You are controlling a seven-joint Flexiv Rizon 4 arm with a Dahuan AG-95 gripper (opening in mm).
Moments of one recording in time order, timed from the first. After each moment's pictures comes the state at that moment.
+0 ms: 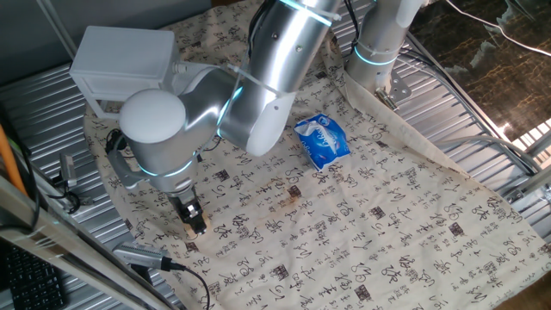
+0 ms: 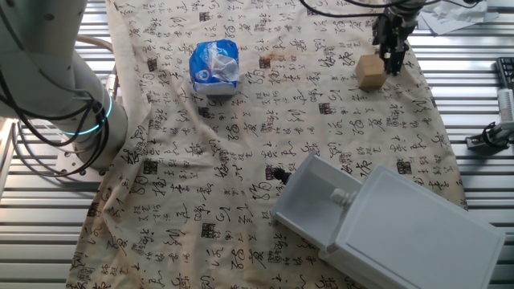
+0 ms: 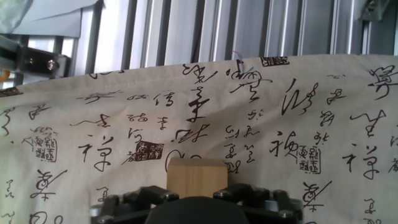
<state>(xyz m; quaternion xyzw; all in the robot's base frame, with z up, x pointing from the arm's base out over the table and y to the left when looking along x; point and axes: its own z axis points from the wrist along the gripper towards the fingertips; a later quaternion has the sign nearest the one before) 0.652 0.177 0.069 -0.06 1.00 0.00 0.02</state>
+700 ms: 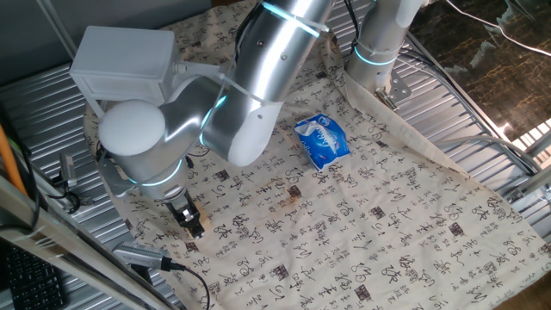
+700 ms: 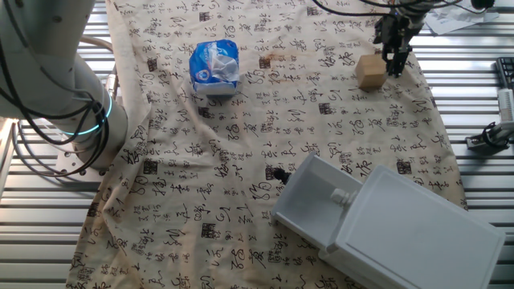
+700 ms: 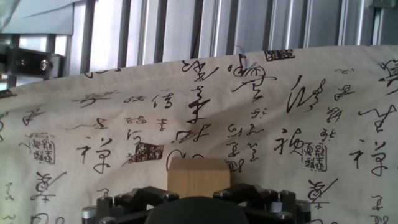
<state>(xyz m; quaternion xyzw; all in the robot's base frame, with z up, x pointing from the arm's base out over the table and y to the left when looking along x) 0.653 0.177 0.056 -0.06 1.00 0.00 -0.01</state>
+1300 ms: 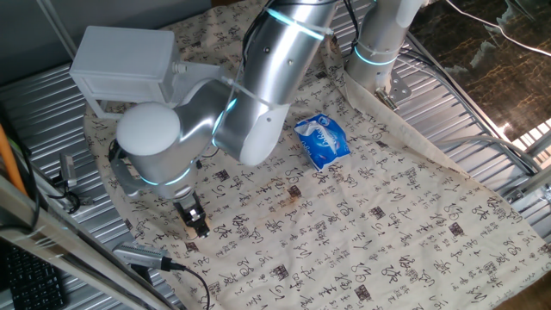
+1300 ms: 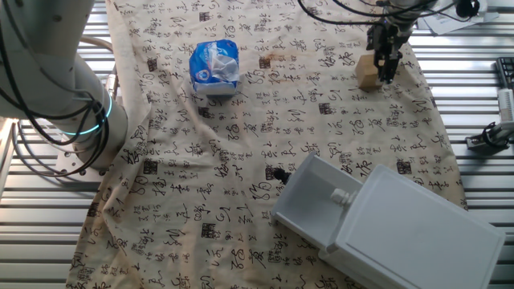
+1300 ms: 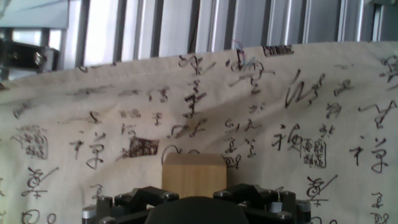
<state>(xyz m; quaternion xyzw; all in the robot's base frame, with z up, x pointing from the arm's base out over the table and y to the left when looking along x) 0.646 0.177 0.039 -0.06 1.00 0.00 0.00</state>
